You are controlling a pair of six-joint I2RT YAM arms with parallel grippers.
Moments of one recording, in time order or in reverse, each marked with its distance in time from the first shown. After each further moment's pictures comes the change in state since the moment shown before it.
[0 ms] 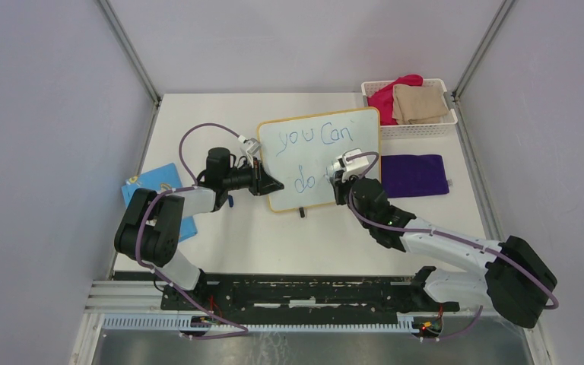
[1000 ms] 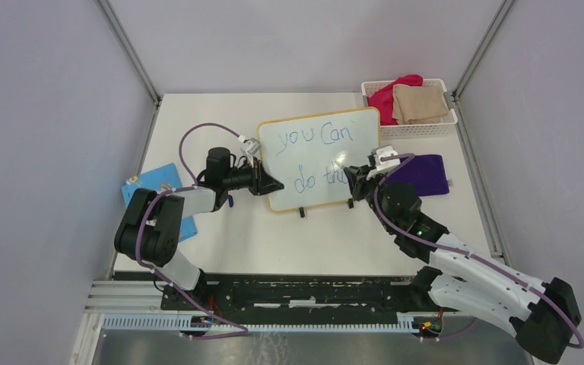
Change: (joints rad) left arm 0.000 0.000 0.002 -0.002 0.000 0.000; right arm -0.040 -0.265 -0.004 -0.084 -0.047 0.000
